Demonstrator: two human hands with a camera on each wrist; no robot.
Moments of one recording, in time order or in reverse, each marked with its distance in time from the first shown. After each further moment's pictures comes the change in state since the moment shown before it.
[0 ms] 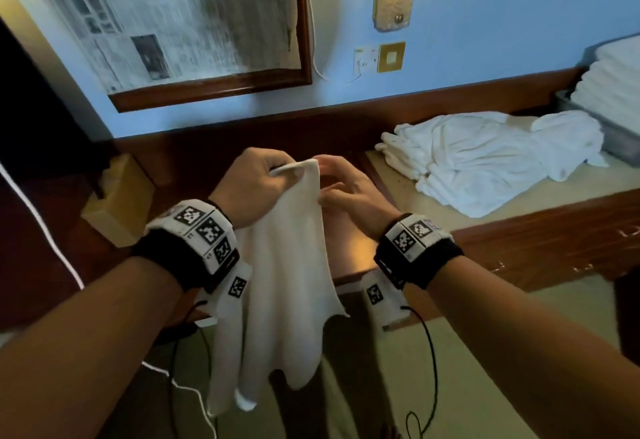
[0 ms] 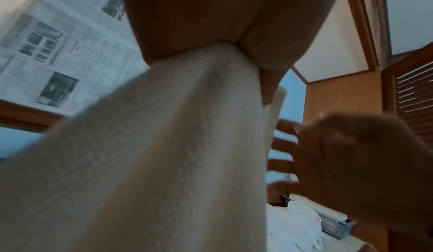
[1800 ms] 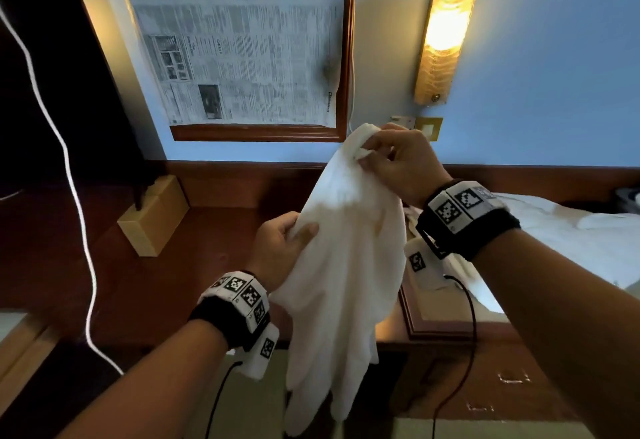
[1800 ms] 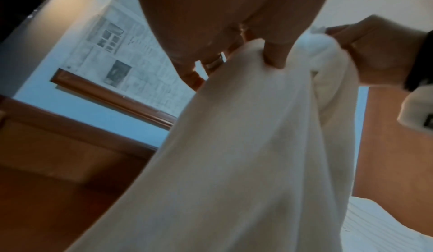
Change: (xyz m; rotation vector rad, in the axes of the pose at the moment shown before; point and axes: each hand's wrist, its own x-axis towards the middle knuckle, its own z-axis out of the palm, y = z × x) left_hand 0.028 -0.017 0.089 -0.436 0.411 -0.120; right_hand 0.083 -0.078 -0.124 -0.465 0.145 -0.446
